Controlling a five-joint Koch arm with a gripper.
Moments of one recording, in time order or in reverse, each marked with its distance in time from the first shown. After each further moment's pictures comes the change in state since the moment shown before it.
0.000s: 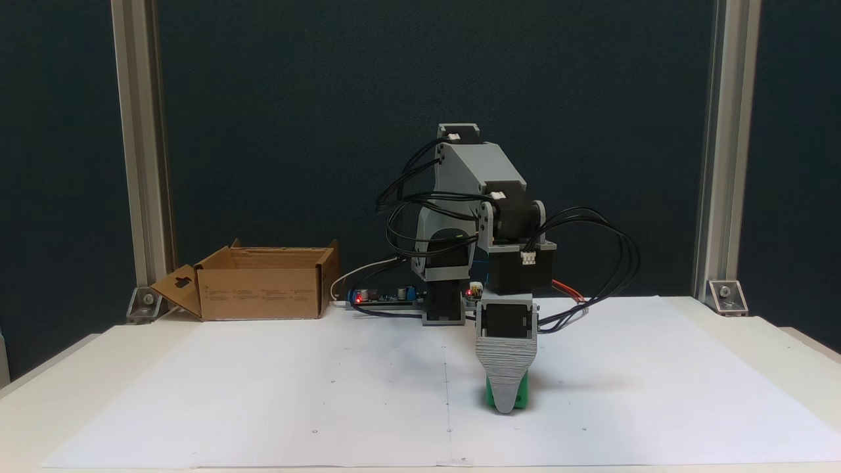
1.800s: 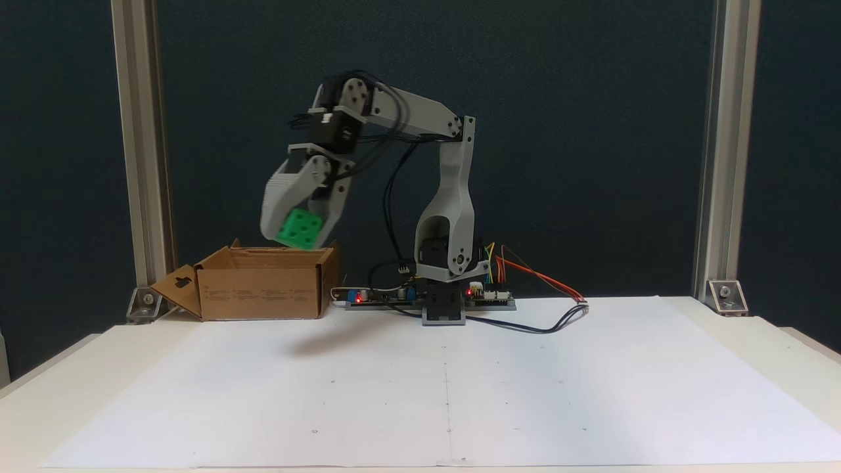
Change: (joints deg) arm 65.1 35.6 1.3 8.7 -22.9
